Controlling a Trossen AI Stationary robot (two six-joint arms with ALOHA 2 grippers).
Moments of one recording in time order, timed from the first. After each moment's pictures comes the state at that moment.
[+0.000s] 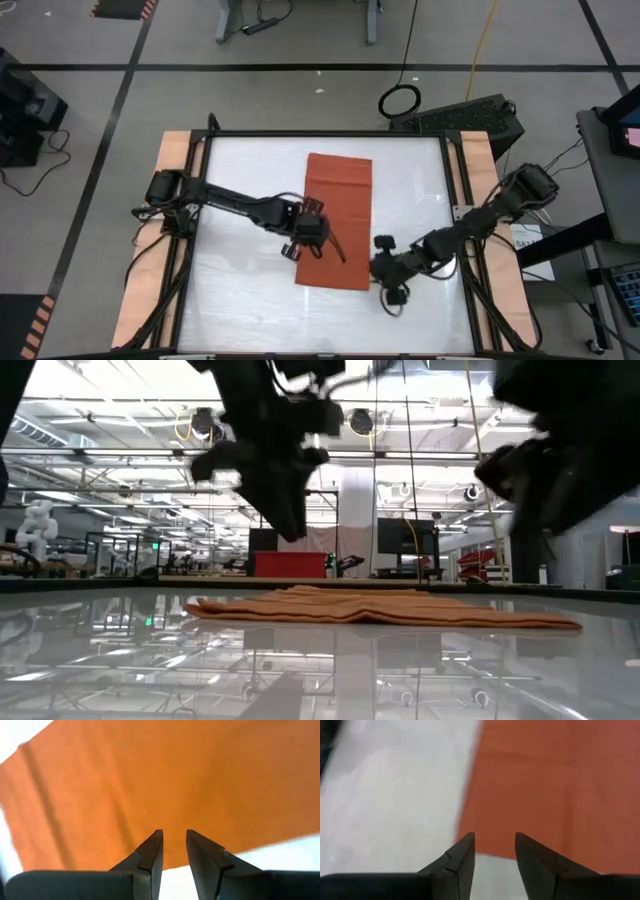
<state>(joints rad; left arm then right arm) -0.14 1.85 1.37 -0.72 -0.20 0.40 0.53 1.48 0.76 -0.21 0.17 0.35</state>
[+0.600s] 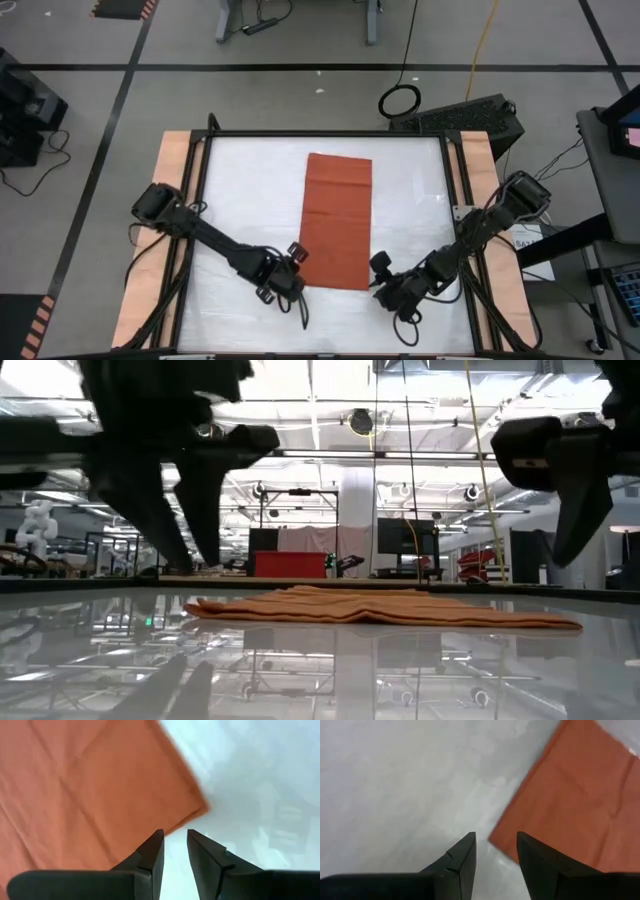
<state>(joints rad) -0.48 1.84 1.20 -0.63 -0.26 0.30 0.69 1.61 0.76 -0.10 0.32 -0.02</state>
